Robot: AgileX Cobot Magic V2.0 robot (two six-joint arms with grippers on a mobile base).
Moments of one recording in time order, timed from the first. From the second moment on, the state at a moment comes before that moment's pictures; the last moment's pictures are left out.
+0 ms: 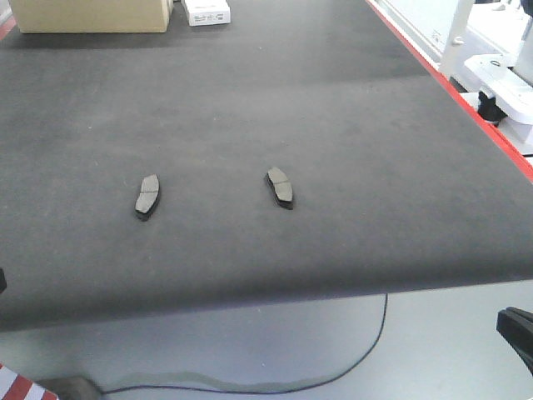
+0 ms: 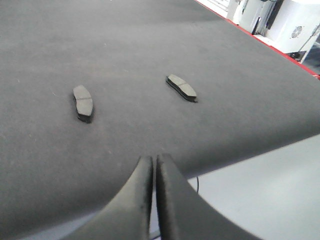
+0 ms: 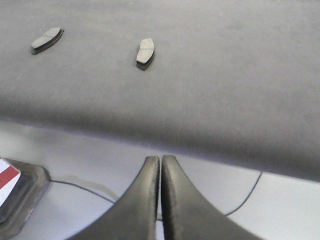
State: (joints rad) left arm -0.41 0.49 -0.49 0.06 0.45 -0.29; right arm 0.37 0.41 -0.37 -0.12 0.47 0.12
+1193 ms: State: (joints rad) left arm -0.41 0.49 -0.49 0.06 0.45 -0.29; right arm 0.37 0.41 -0.37 -0.12 0.47 0.12
